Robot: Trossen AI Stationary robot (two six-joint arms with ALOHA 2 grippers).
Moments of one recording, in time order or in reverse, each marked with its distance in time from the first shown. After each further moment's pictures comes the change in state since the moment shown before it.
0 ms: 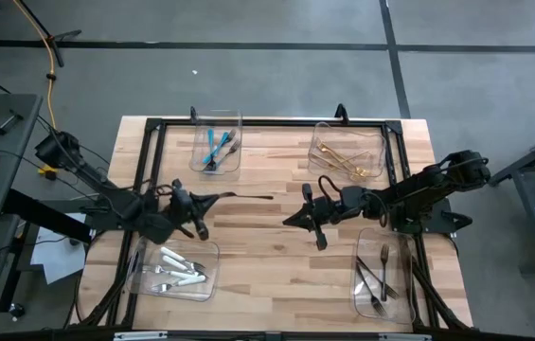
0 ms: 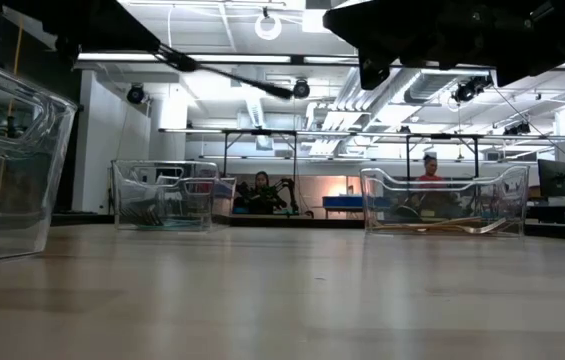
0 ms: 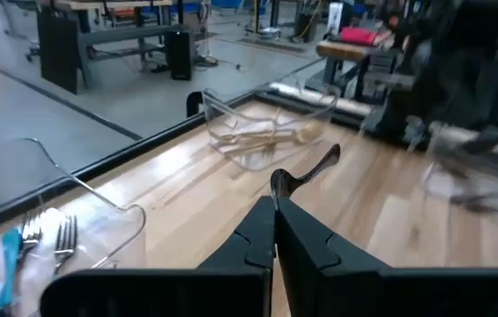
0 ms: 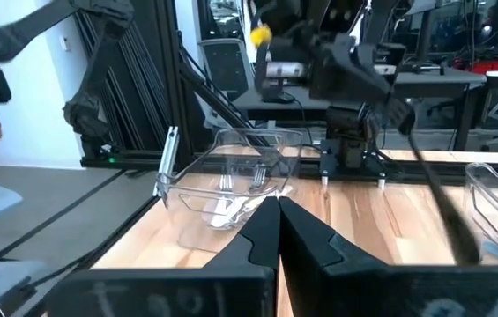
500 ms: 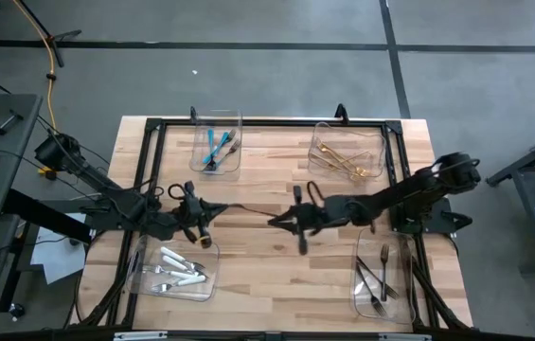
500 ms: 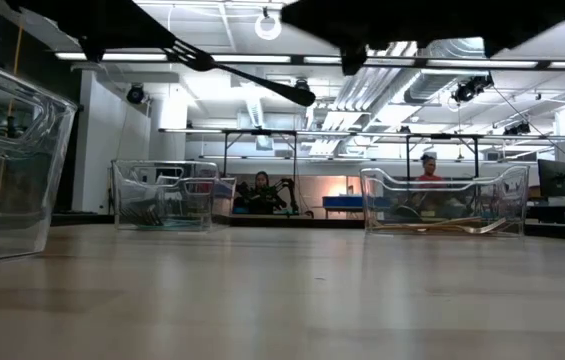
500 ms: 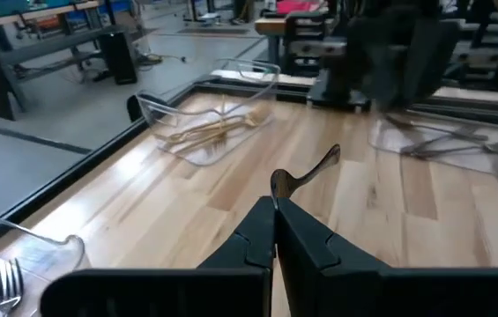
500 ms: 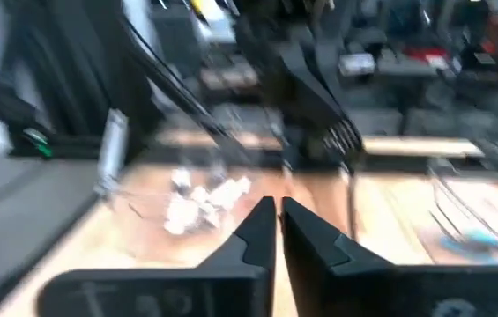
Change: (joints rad) left arm 0.046 0.050 0.000 0.128 0.221 0.249; right arm 0.069 0.092 0.195 -0.173 0.221 -0.041
